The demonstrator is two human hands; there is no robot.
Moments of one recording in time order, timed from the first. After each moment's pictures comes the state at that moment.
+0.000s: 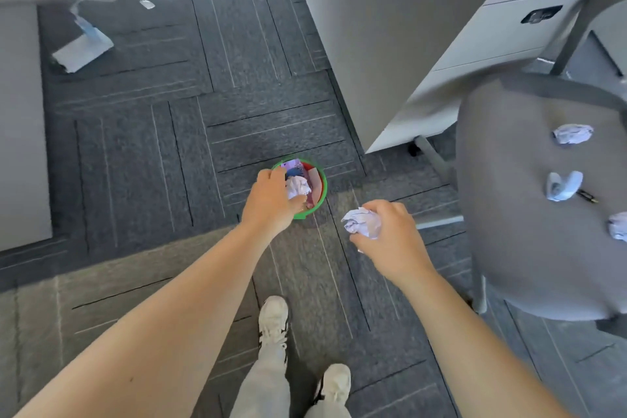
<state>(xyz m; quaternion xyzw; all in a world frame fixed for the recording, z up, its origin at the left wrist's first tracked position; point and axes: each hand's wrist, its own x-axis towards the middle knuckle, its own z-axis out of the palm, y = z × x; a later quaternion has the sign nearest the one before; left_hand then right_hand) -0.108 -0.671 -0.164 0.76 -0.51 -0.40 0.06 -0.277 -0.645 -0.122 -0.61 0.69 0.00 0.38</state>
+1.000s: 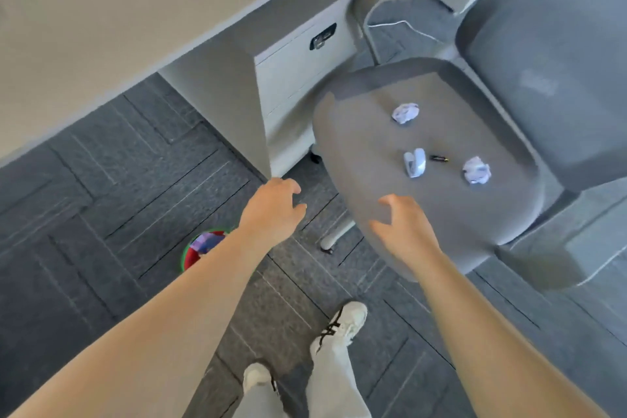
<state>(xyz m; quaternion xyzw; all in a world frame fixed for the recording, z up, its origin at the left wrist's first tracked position) -0.298 -0.791 -0.082 0.55 -0.74 -0.37 -0.07 -0.465 -0.710 -0.077 -0.41 0.84 -0.04 0.34</state>
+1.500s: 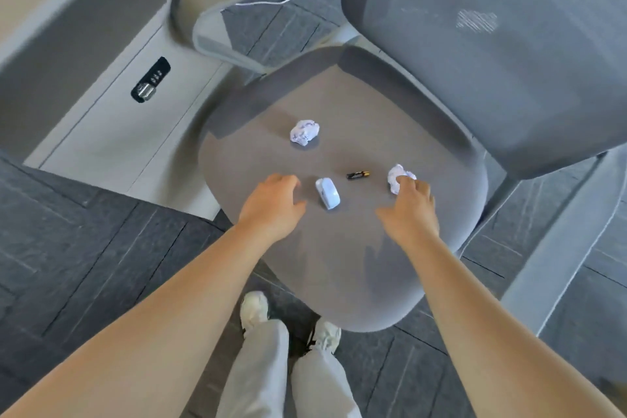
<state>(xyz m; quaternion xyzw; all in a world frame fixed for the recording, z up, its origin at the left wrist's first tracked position) -0.532 -0.856 -0.121 0.47 -0.80 -0.34 -0.16 -0.676 -0.740 -0.135 -0.22 0.92 -0.10 0.31</state>
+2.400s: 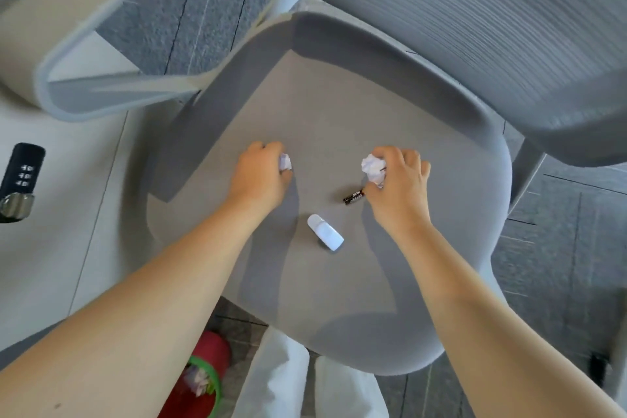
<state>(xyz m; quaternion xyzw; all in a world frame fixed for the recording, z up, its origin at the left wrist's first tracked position) -0.633 -0.963 -0.207 0.41 -0.85 -0.31 -0.15 -0.721 -0.813 -0.201 -0.16 0.93 -0.21 0.26</state>
